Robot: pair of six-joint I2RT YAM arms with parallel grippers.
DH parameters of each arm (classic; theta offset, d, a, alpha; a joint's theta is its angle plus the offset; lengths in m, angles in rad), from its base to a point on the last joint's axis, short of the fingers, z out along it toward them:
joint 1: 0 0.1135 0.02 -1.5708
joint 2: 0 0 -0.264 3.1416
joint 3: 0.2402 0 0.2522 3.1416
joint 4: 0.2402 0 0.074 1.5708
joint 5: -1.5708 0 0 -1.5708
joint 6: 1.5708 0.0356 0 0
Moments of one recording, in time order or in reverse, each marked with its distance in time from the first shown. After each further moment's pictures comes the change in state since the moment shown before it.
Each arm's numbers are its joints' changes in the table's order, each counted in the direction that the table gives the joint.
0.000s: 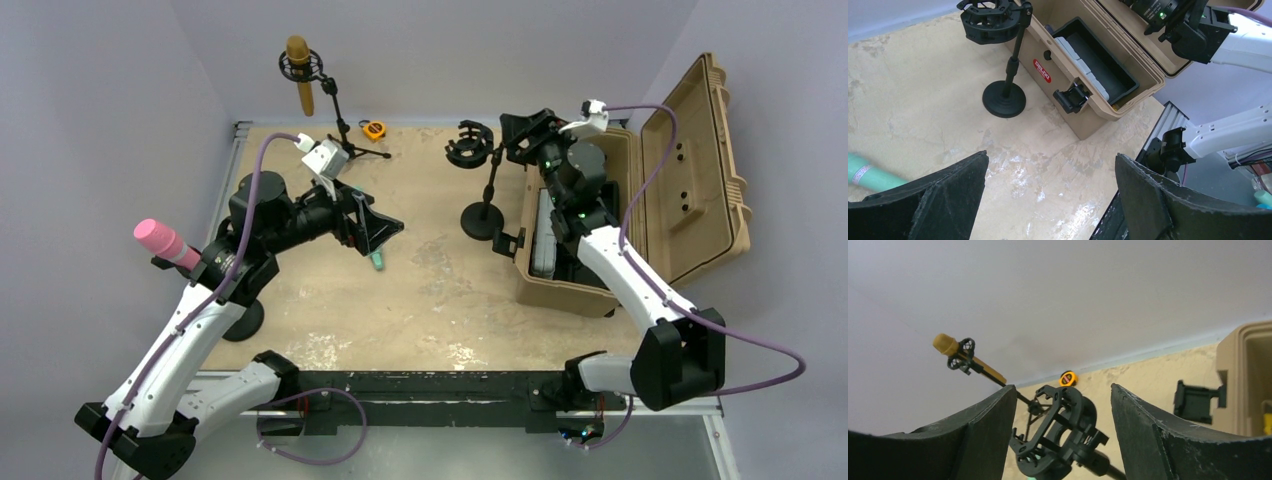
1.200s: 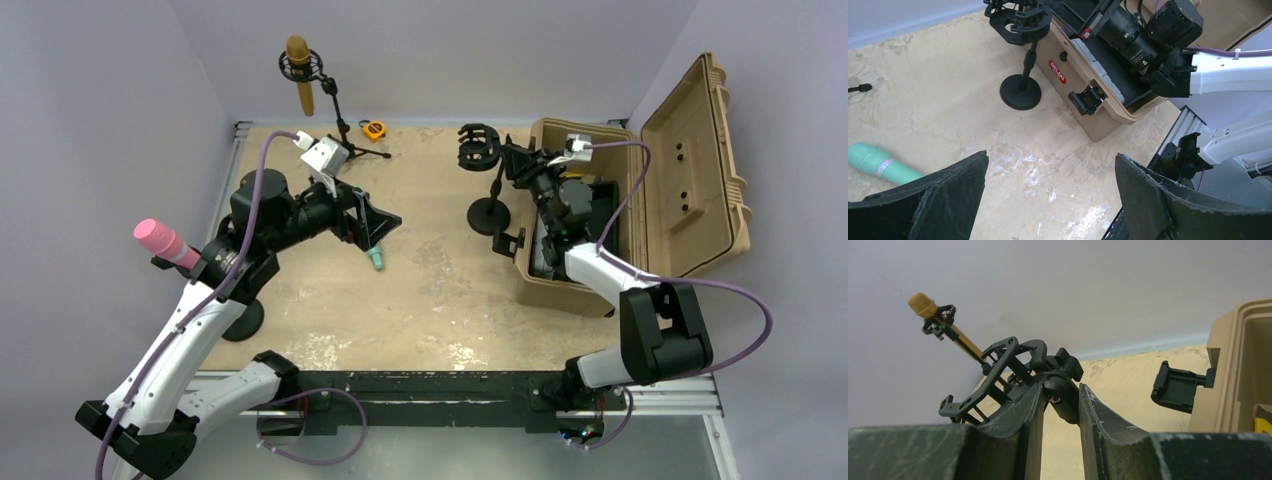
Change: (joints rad) left arm 0.001 0.012 0.015 0.021 0.065 0.026; right arm -0.036 0.122 -0.315 -0.490 0.119 -0.103
